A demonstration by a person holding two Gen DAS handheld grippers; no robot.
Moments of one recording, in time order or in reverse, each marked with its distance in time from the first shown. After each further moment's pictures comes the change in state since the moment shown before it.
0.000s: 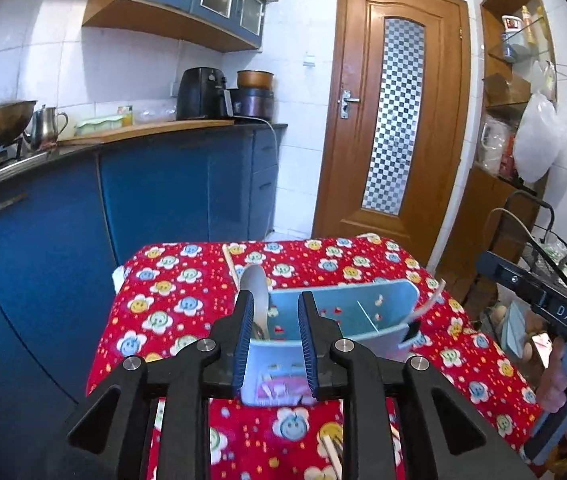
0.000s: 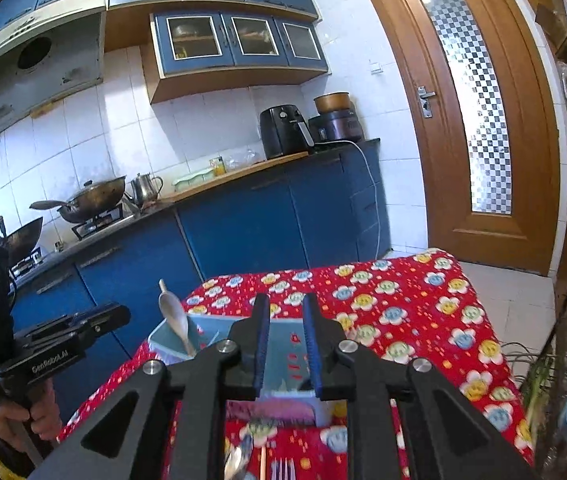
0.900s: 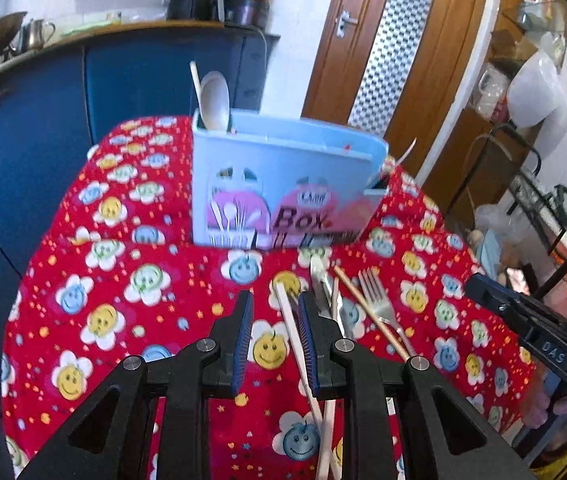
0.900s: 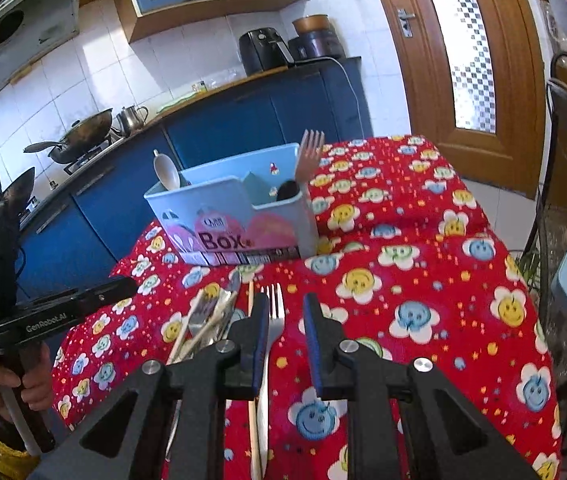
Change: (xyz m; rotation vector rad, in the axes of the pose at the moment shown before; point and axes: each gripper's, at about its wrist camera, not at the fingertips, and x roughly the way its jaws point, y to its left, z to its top) left arm 0.004 -0.020 -0.092 -0.076 0.336 -0.067; right arm -0.045 -0.009 -0.100 0.078 0.284 -0.028
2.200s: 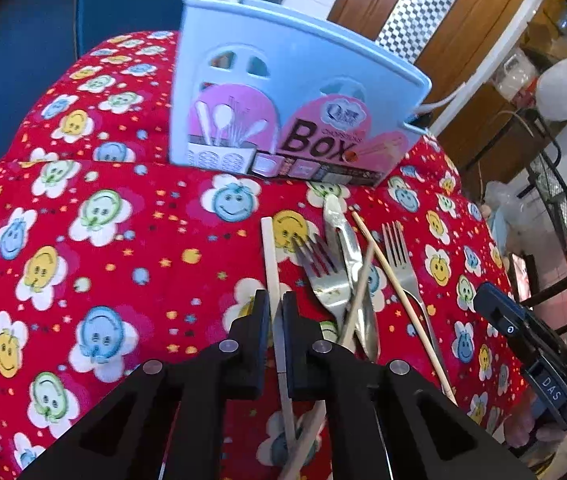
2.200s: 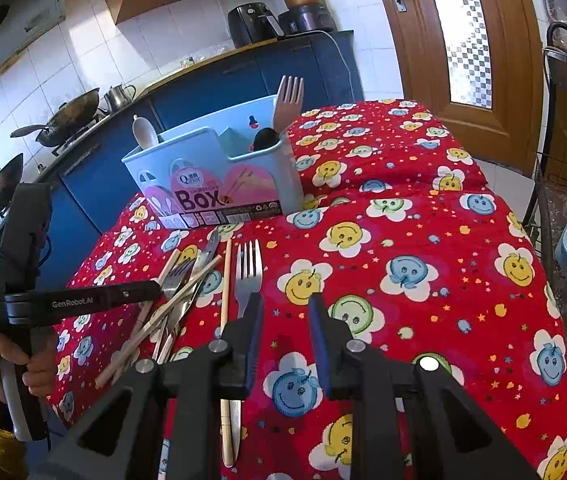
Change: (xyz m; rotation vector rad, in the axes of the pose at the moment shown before) left arm 0.052 0.014 -0.010 -0.118 0.202 -0.062; right arm 0.018 -0.012 -0.018 0.012 0.091 -0.021
